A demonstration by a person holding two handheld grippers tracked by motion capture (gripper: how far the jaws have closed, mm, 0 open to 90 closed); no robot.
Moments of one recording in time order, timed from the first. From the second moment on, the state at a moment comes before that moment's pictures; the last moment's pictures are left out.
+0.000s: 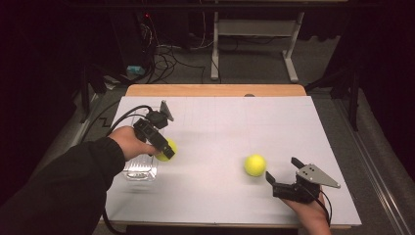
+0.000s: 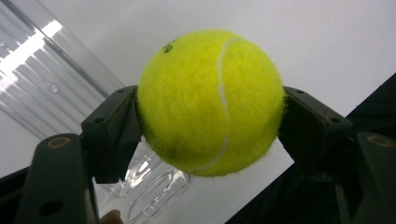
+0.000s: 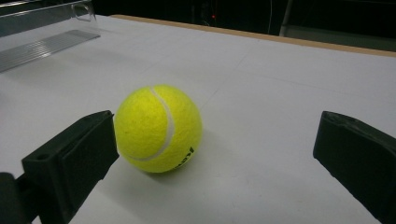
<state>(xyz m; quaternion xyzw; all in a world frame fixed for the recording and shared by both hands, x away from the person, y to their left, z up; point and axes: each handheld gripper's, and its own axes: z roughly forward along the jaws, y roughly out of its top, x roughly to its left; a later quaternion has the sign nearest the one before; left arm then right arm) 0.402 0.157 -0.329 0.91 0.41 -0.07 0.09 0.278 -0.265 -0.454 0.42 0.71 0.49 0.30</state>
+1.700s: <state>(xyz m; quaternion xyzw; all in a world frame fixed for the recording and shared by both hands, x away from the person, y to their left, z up) 0.413 0.226 -0.326 0.88 0.47 -0.04 0.07 0.277 -0.266 -0.454 0.42 0.71 0.49 0.30</state>
